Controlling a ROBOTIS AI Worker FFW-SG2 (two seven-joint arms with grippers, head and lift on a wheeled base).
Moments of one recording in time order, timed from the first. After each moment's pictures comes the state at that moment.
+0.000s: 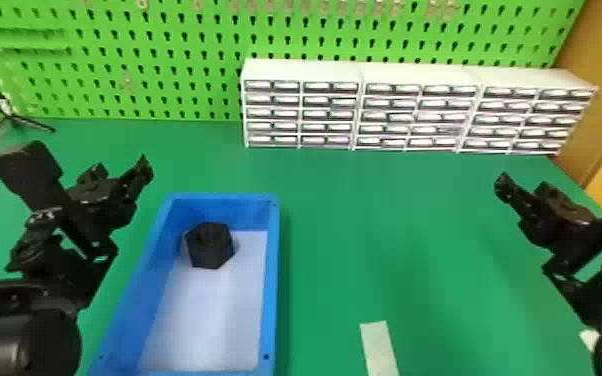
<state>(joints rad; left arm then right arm) 0.01 0.09 0.11 -1.89 0.34 0.35 0.03 0.01 -0.10 -0.33 -1.89 -0.34 0.43 0.19</state>
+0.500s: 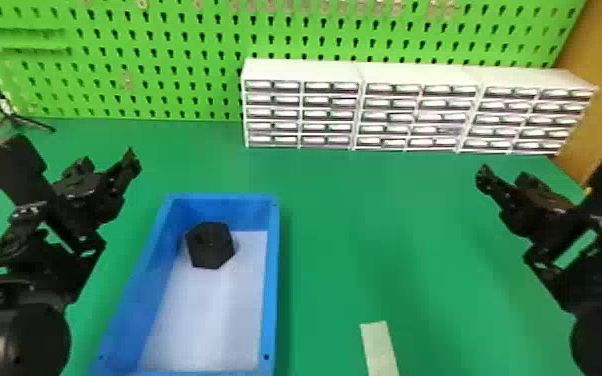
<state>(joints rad) 0.00 0.09 0.14 -1.90 0.33 0.35 0.01 -0.03 -0.10 -0.28 -1.87 -0.31 0.43 0.19</state>
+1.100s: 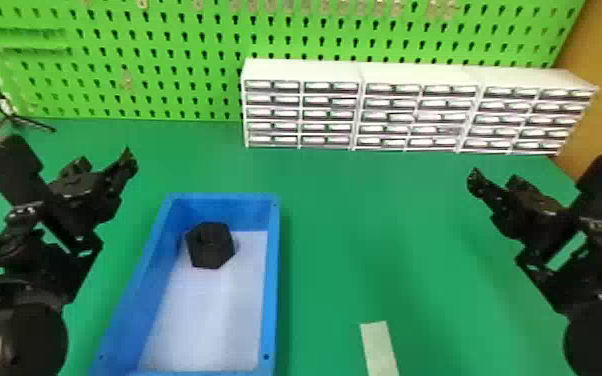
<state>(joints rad) 0.00 0.09 0.15 -1.90 0.33 0.35 0.00 -0.02 -0.09 -0.26 -1.86 -0.31 0.44 0.19</state>
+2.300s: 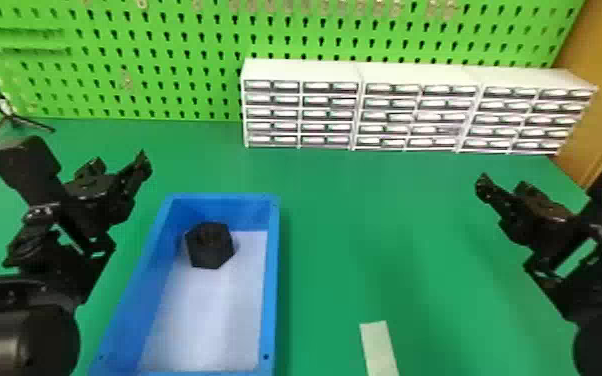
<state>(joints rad) 0.00 0.09 0.11 -1.90 0.32 0.35 0.00 0.00 -0.10 -0.28 -1.87 -0.32 0.44 0.19</state>
